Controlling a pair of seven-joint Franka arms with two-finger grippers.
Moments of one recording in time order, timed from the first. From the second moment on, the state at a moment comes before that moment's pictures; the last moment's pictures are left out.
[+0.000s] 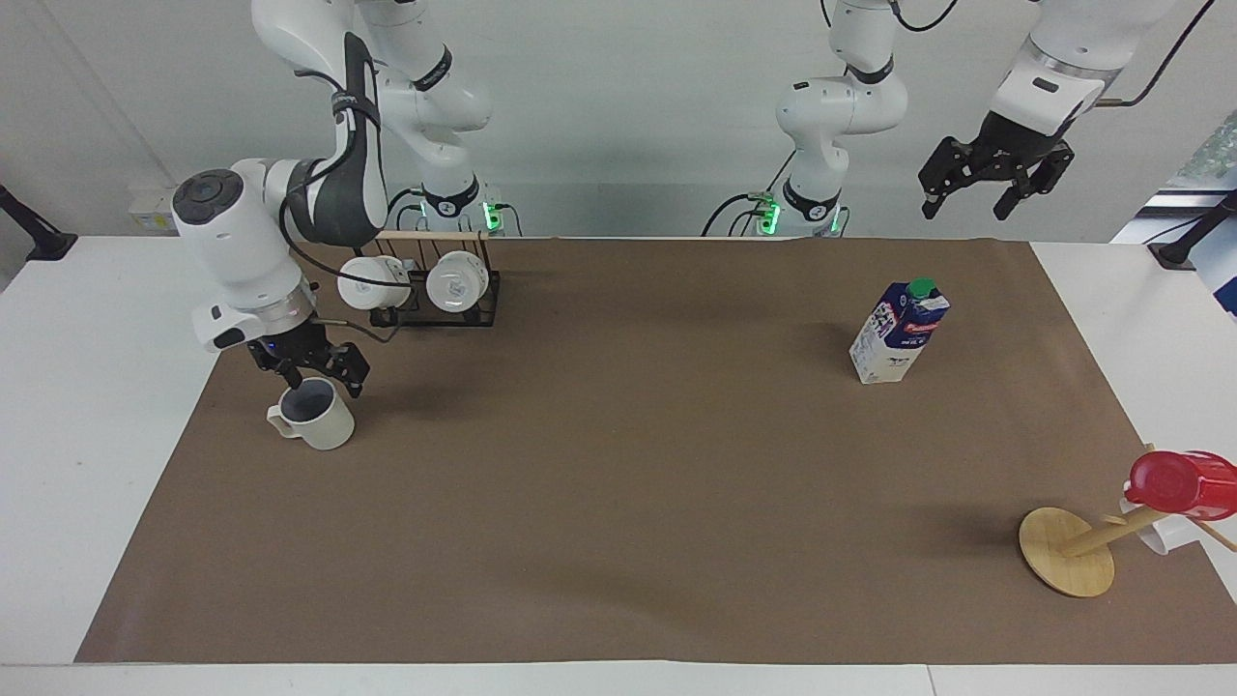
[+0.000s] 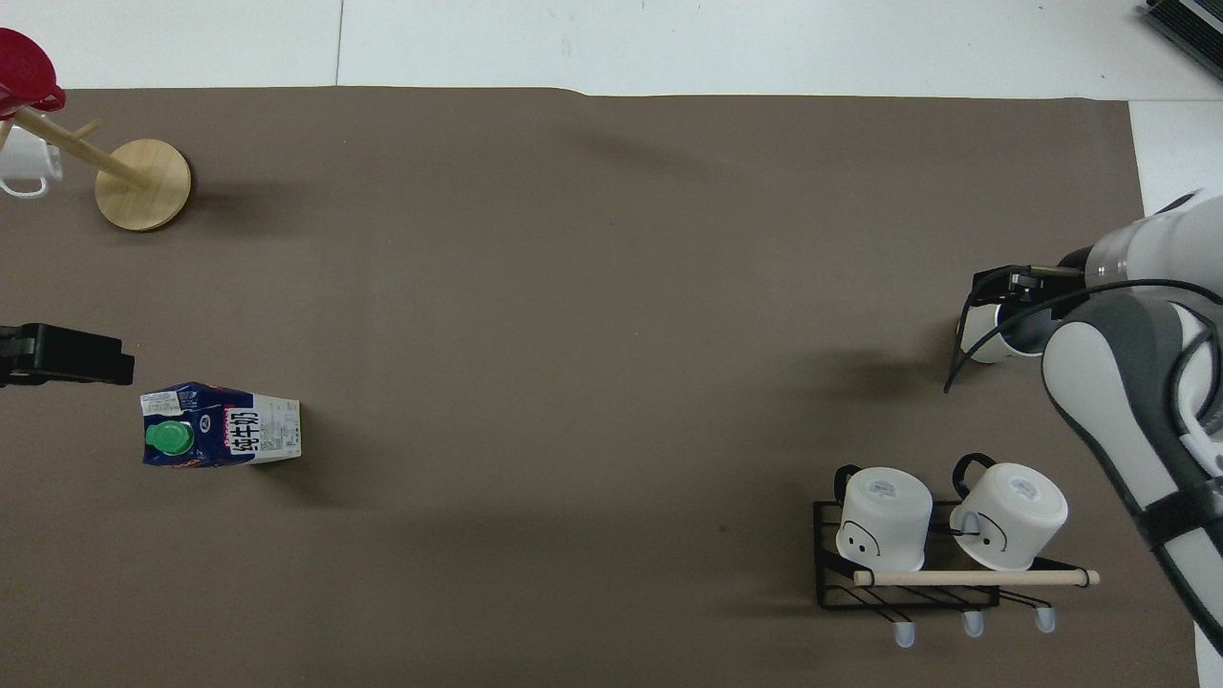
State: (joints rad) left arm 0.03 -0.13 -0.11 -1.60 -0.04 1.46 -0.04; right arm -0.13 0.16 0.03 -1.95 -0.01 2.18 0.08
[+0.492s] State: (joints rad) left arm 0.03 -0.13 -0.11 -1.60 -0.04 1.46 -0.04; right arm -0.14 0.19 0.03 -2.03 -0.02 2.28 0.02
